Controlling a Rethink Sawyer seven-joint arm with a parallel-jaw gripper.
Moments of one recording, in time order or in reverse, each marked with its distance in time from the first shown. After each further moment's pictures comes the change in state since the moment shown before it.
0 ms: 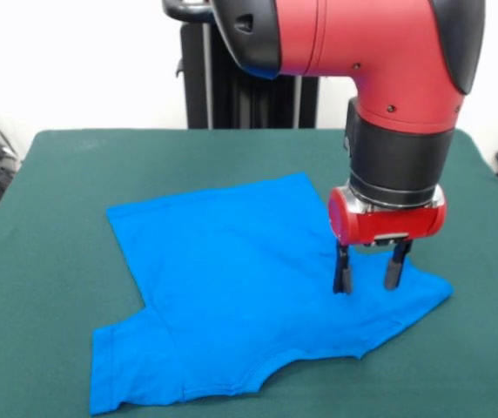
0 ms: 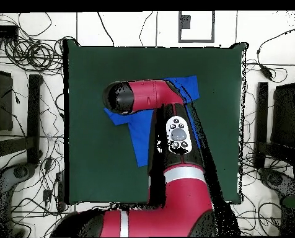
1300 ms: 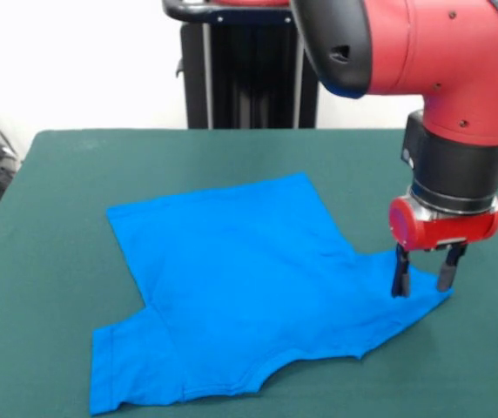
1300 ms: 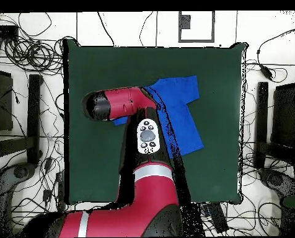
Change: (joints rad) arm 0.125 0.048 -0.065 0.013 0.057 -0.090 0.000
